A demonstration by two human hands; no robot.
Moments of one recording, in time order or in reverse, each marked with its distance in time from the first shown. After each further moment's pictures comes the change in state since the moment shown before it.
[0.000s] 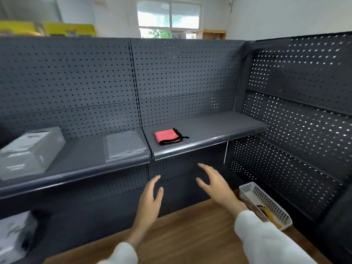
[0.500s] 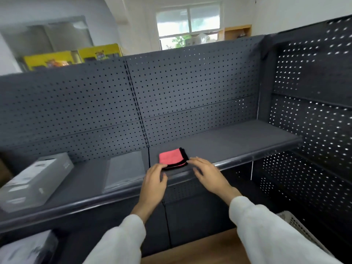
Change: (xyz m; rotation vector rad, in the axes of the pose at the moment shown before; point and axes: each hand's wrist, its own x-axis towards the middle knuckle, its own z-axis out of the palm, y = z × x) left_hand 0.177 0.047 0.025 0.482 0.167 0.162; right_hand 0.184 0.015 -0.015 -0.049 -0.048 -0.364
